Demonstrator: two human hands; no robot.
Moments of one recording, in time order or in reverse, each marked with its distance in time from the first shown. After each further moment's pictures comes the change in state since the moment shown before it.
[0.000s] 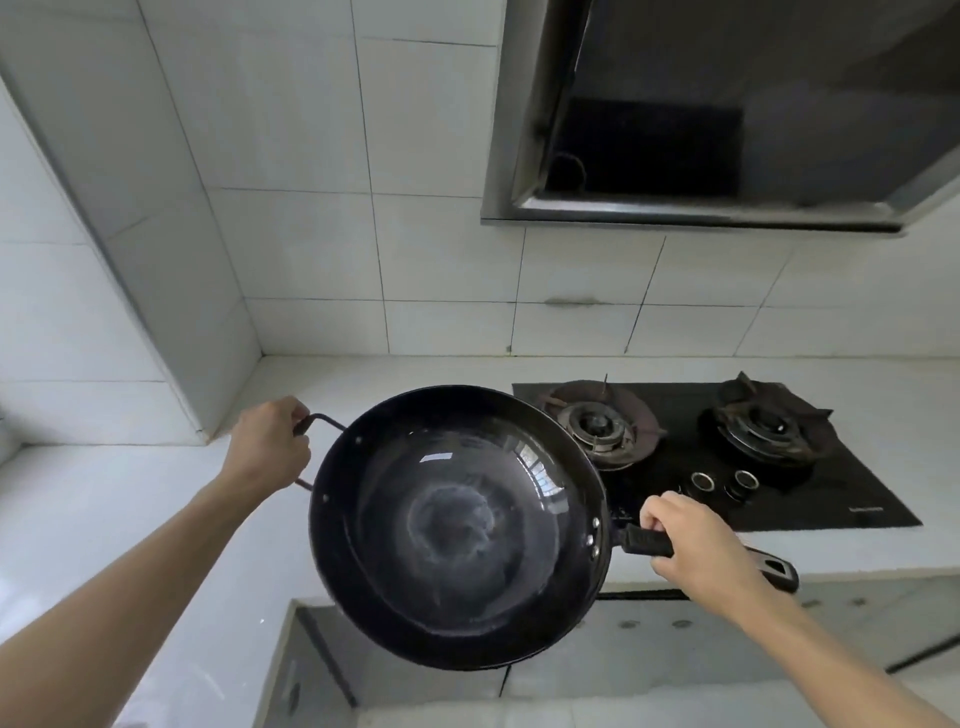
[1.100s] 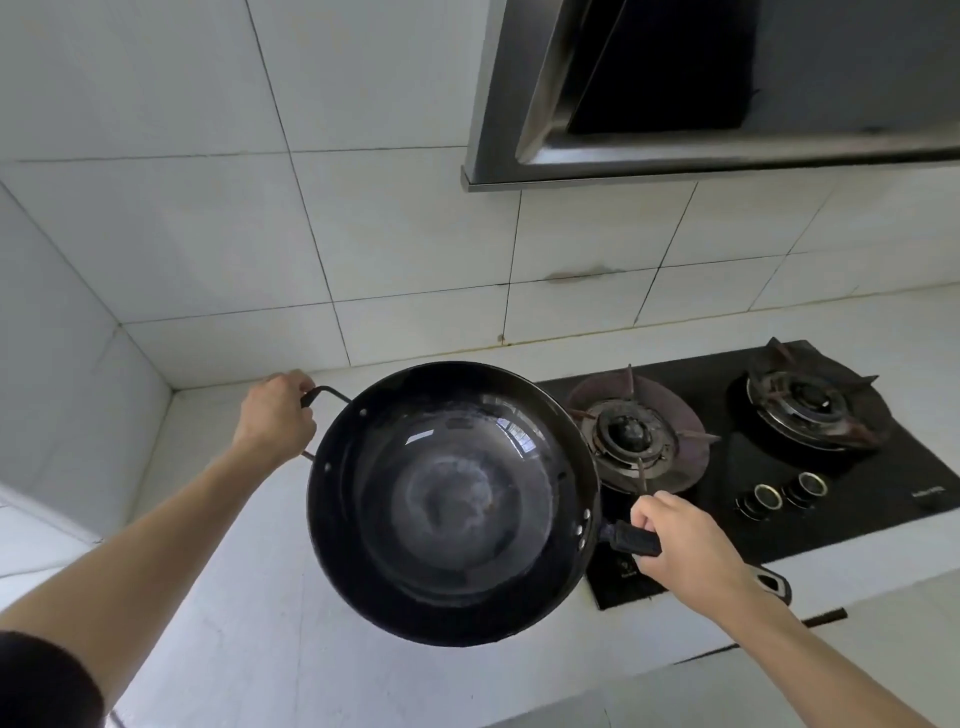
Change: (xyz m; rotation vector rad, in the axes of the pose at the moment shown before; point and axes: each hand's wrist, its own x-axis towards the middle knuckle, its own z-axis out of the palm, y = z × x) left_hand 0.264 -0.029 0.129 0.103 -0.182 0.127; right_hand 0.168 -0.039 0.064 0.034 -0.120 0.262
